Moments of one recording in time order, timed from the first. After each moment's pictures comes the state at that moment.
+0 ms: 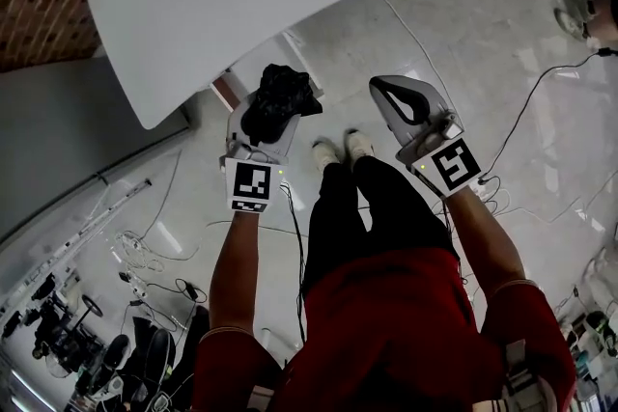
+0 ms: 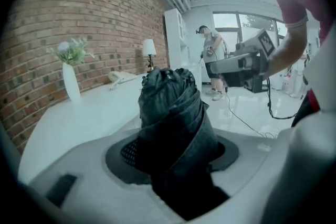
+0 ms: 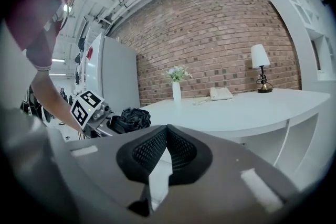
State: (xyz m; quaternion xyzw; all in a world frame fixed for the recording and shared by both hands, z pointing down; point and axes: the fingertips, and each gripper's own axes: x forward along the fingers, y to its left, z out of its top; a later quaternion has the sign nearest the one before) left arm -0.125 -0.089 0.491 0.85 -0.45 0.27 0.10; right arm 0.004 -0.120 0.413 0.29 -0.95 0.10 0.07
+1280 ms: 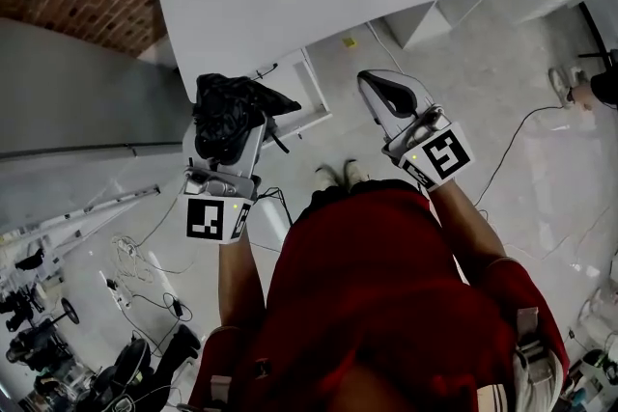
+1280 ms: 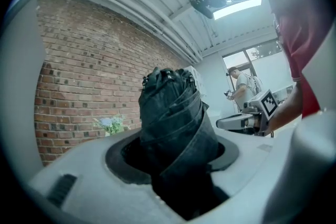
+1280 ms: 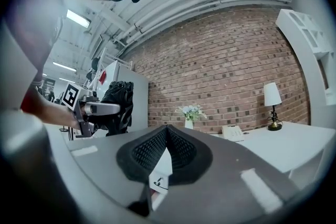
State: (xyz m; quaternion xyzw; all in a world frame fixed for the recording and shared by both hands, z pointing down) left arm -0.162 -0.003 0.183 0.83 -0.56 0.06 -0.04; right arm -0.009 -0.056 0.214 0.26 -0.96 0.03 -0.05
